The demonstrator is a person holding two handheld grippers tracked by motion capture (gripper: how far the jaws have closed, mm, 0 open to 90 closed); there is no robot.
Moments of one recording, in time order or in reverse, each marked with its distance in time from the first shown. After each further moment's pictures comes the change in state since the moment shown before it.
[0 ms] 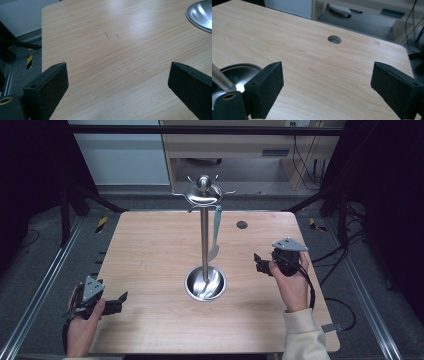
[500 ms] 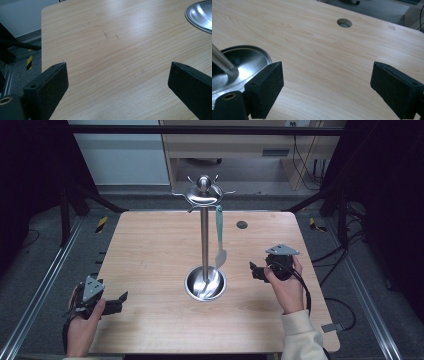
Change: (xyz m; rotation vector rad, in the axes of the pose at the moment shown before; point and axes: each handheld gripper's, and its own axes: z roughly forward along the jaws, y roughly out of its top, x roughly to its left) left arm -0.001 0.001 0.000 -0.002 -0.004 0.005; right arm 0.008 -0.019 0.016 0.094 0.043 -0.016
